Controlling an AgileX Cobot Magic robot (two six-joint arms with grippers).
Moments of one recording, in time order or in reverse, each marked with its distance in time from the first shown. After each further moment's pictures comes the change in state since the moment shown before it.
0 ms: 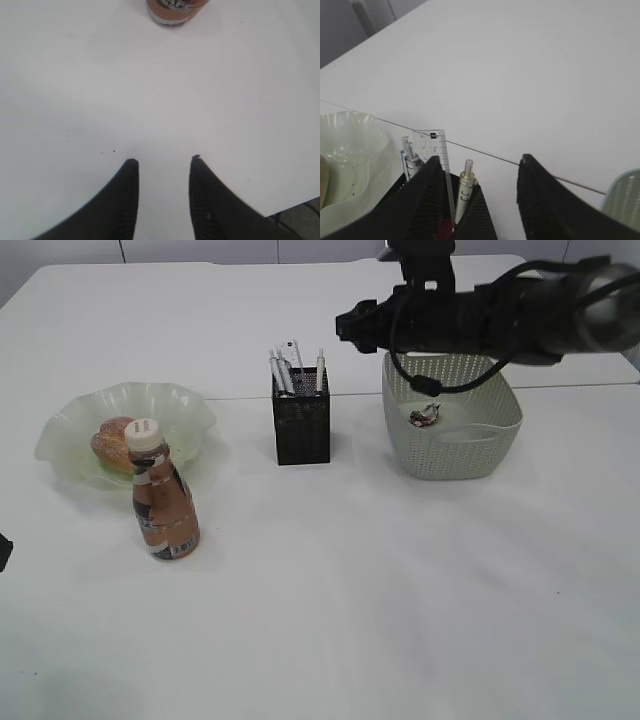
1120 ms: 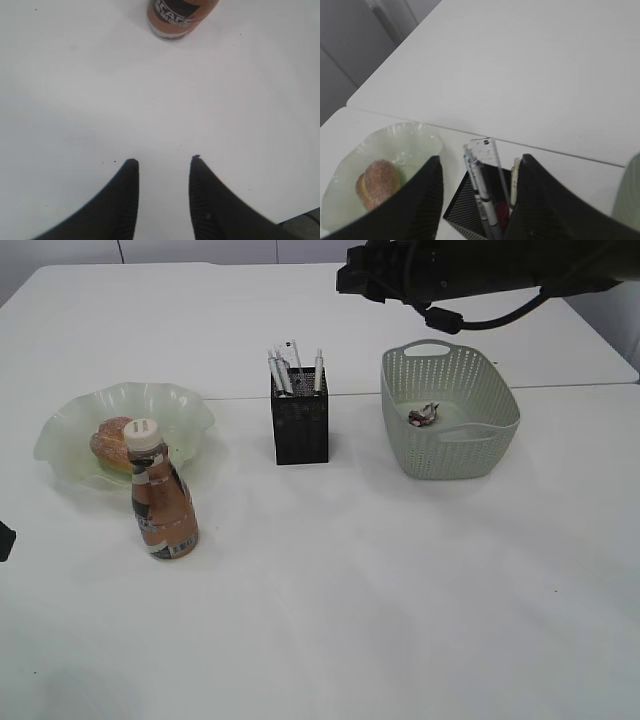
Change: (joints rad) left arm 0.000 0.000 0.000 0.000 -0.036 0.000; right arm 0.000 -0.180 0.000 -0.689 -0.056 0.875
